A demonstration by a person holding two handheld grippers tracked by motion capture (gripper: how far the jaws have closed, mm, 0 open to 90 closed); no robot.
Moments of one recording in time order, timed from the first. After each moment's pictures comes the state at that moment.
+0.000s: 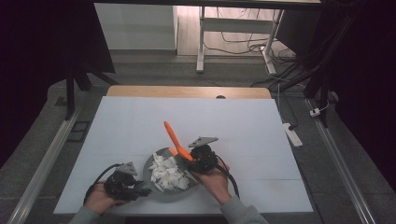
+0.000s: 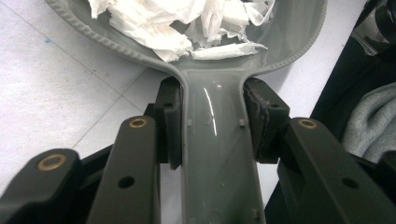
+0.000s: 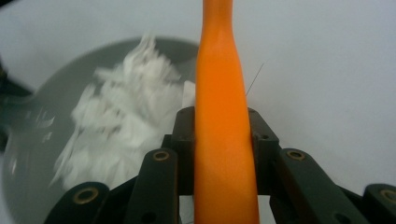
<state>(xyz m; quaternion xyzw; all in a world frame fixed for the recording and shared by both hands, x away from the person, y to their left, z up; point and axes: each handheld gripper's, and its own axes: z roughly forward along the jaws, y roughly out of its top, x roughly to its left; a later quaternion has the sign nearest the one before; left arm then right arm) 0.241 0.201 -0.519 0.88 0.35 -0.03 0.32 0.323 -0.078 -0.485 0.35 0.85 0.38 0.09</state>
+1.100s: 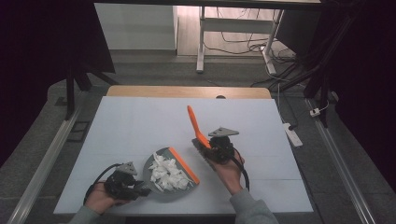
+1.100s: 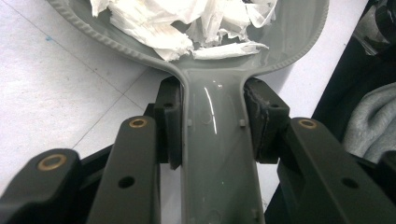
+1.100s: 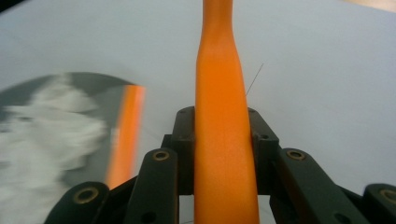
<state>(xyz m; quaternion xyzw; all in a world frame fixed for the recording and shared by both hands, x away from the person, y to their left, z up) 0.242 0.201 -0.521 0.88 0.35 -0.03 0.32 0.354 -0.129 -0.479 0.40 0.81 0.39 0.17</state>
